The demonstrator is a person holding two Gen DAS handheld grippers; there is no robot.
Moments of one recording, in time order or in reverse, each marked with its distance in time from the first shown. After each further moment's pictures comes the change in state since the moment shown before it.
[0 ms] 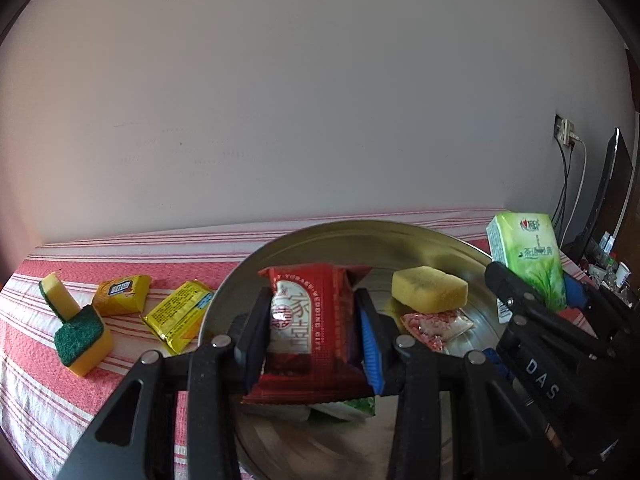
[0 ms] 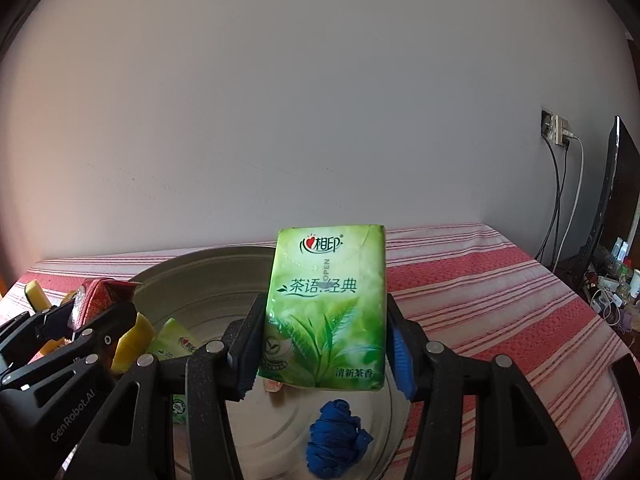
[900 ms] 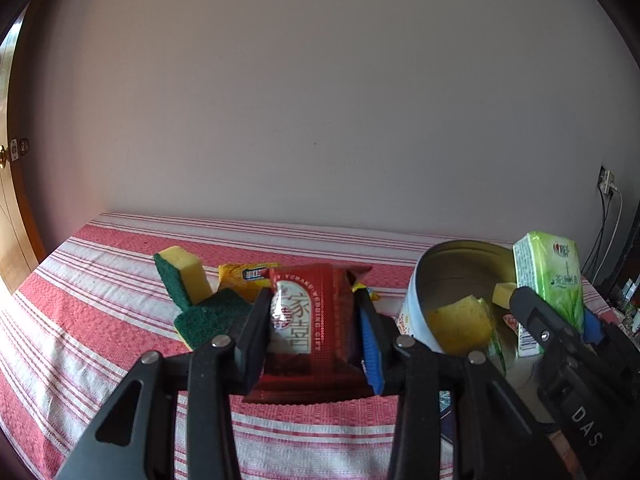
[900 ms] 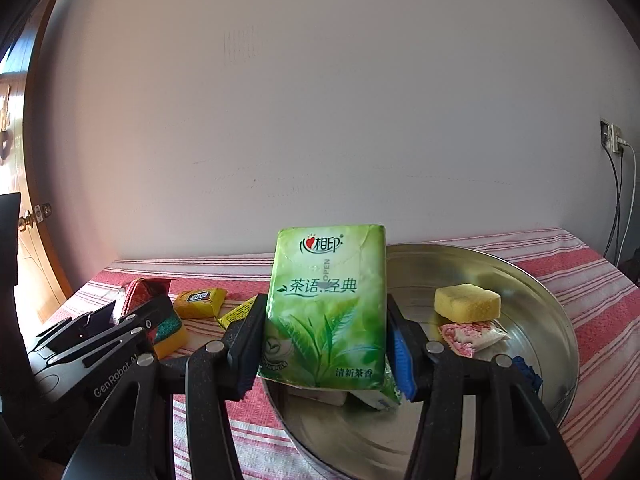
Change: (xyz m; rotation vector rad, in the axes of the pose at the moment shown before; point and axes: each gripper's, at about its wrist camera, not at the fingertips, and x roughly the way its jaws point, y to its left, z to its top) left arm -0.048 0.120 -0.017 -0.143 -0.055 0.121; right arm -0.066 0.110 -0.017 0.007 -0.058 0.232
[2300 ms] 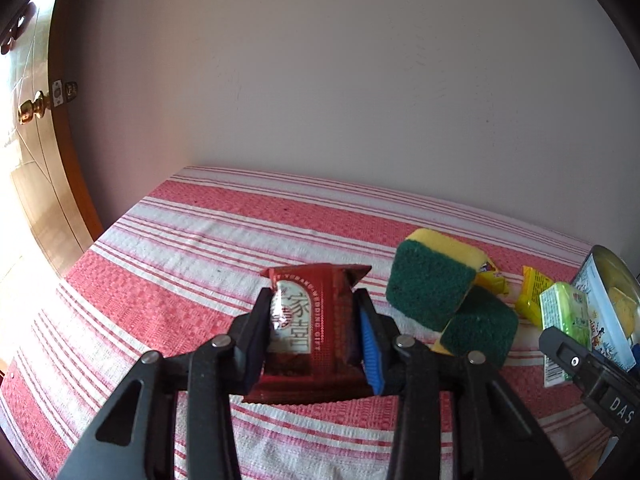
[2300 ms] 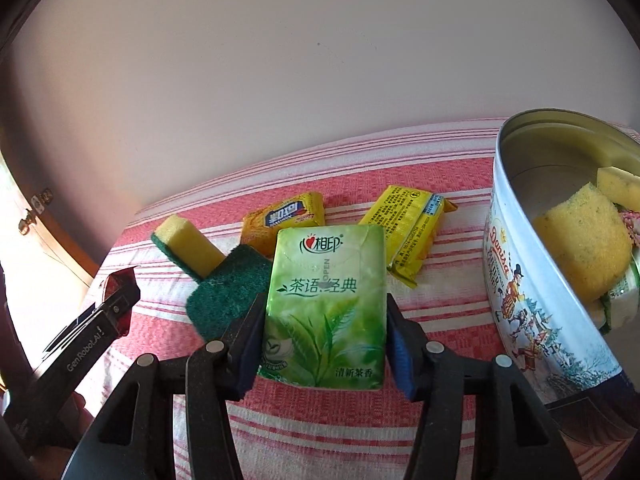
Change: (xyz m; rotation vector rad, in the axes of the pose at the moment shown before) left arm 0.052 0.191 0.002 -0.087 0.117 0.177; right arm 0.097 0.129 -0.031 0.153 0.335 0.169
